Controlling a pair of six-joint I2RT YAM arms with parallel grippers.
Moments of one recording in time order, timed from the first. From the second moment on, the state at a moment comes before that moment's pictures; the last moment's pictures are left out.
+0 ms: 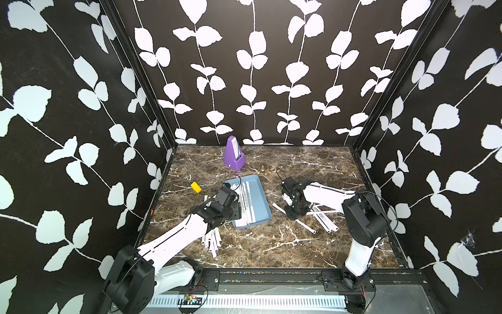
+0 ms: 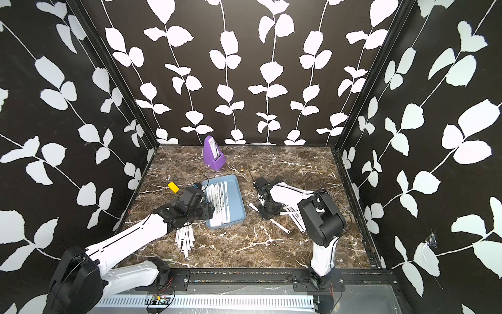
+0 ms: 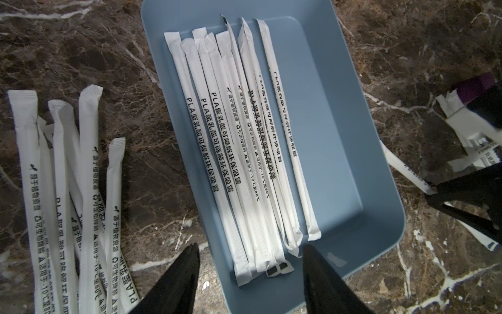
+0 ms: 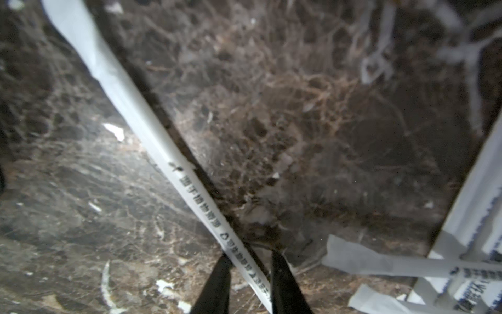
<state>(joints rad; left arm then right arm) -0.62 1.14 0.68 -0.47 -0.10 -0.54 0.62 1.84 1.16 -0.86 0.00 0.16</state>
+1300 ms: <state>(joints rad) -0.54 1.06 0.66 -0.54 -0.15 -0.55 0.83 2.23 1.76 -0.78 -0.02 0.58</state>
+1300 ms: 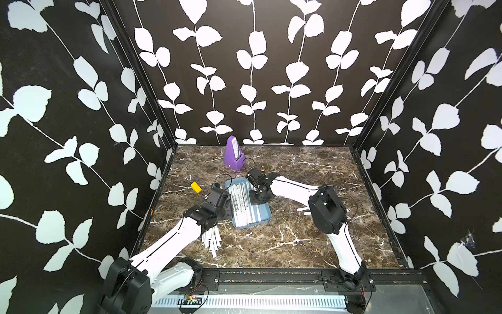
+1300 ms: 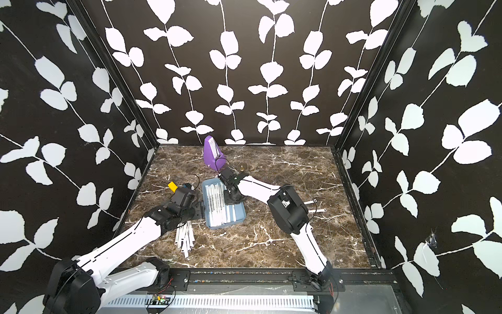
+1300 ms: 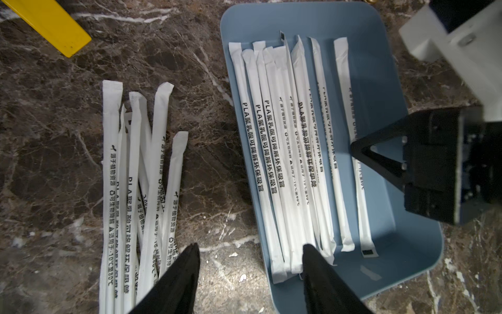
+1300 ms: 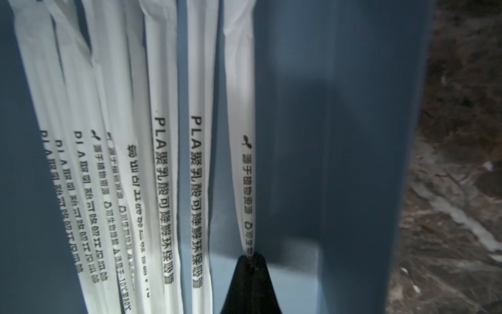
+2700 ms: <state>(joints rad) -0.49 1.21 0.76 -0.70 -0.22 -0.41 0.69 1.69 1.35 -0.75 -0.04 0.55</state>
